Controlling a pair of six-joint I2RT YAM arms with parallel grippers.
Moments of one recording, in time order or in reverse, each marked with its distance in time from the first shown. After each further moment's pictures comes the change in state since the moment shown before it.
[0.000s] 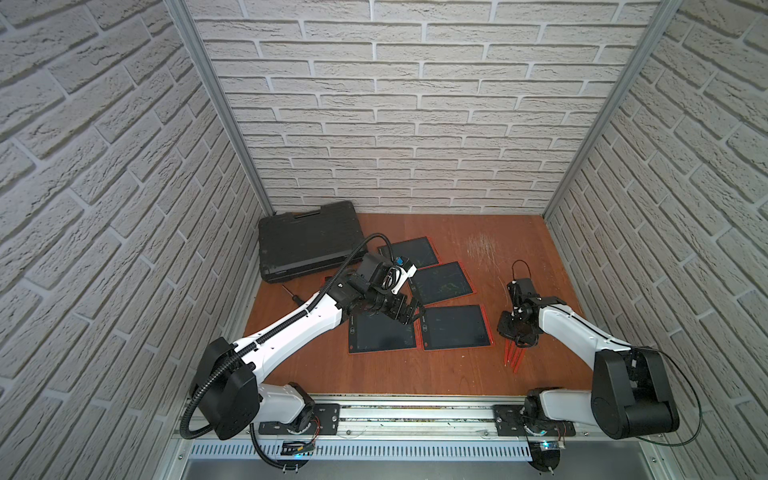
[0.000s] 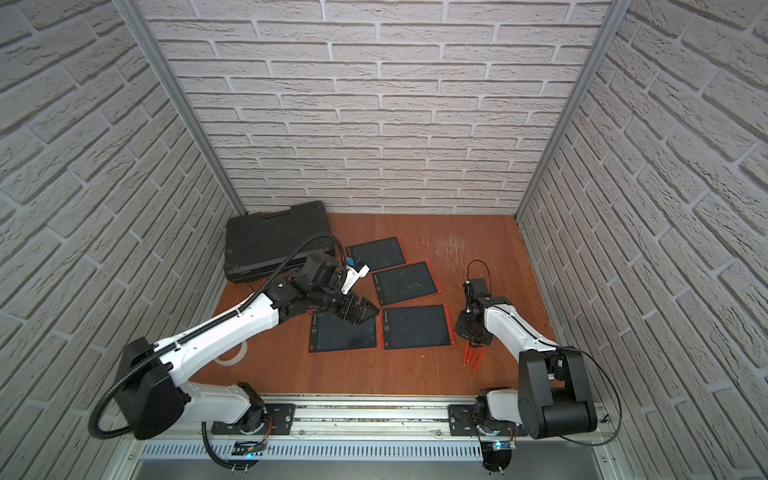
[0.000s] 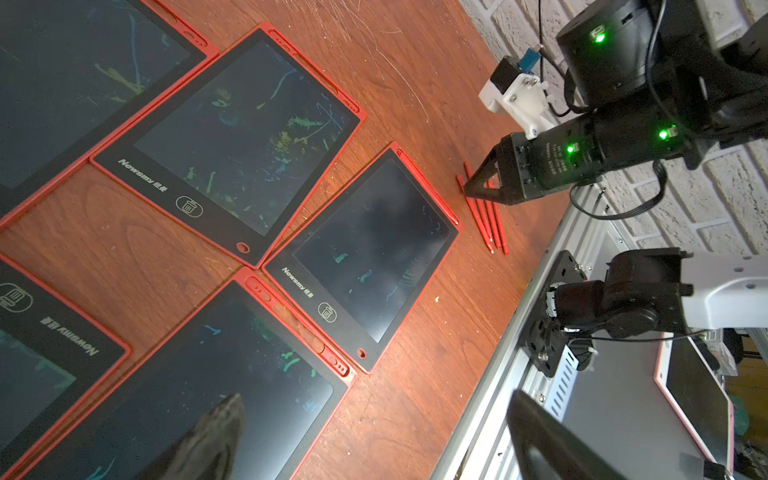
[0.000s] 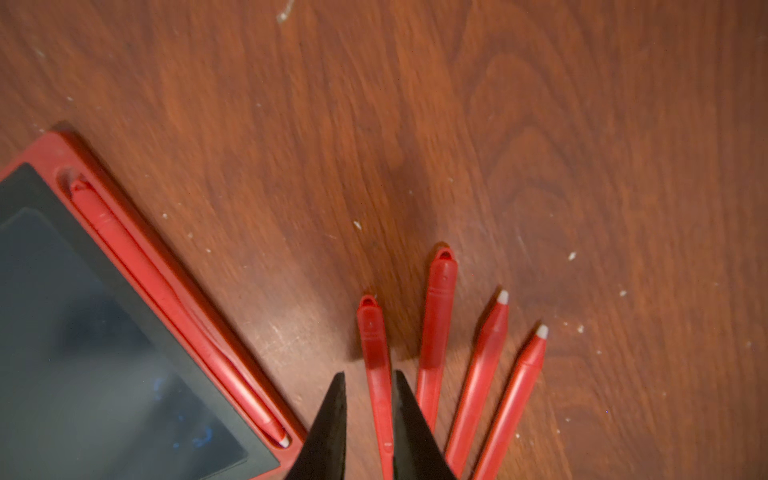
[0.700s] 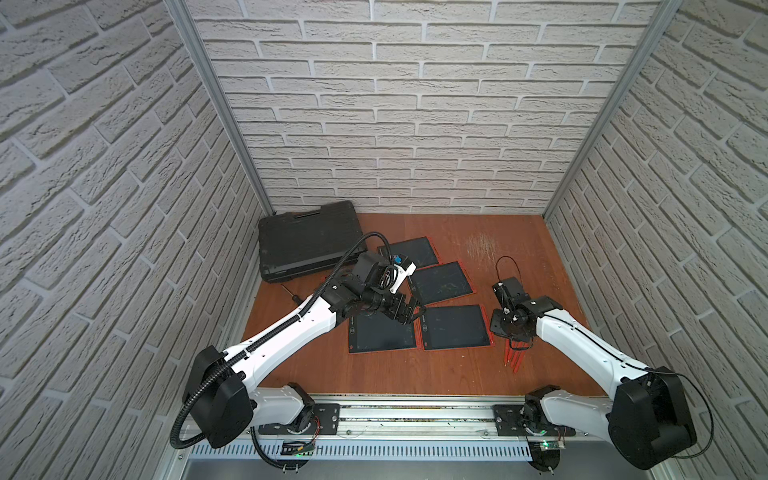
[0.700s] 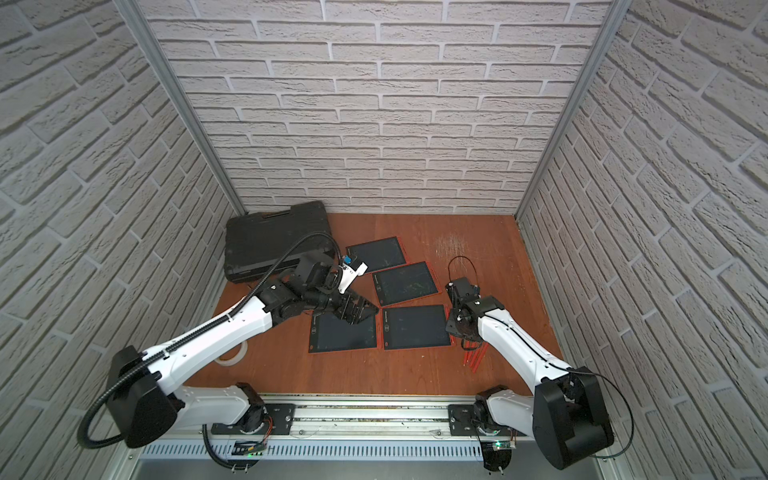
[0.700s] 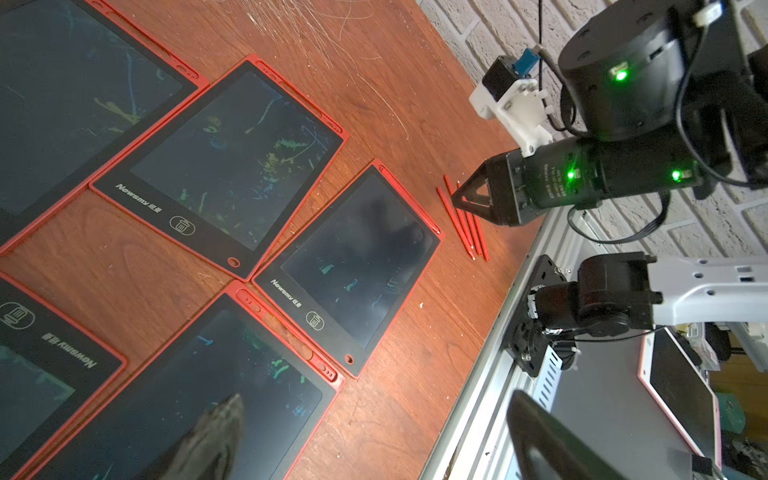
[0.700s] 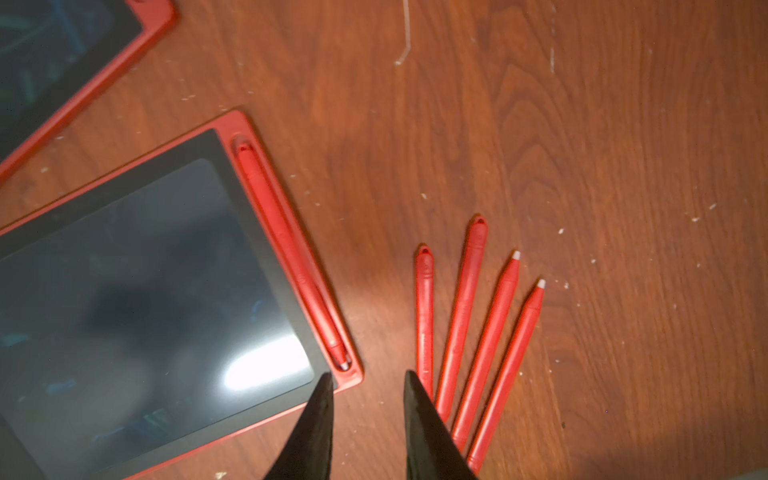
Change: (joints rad) left arm 0.000 -0.039 0.000 0.005 0.018 0.000; right arm 0.179 -0.128 0.051 -0.109 0.118 0.090
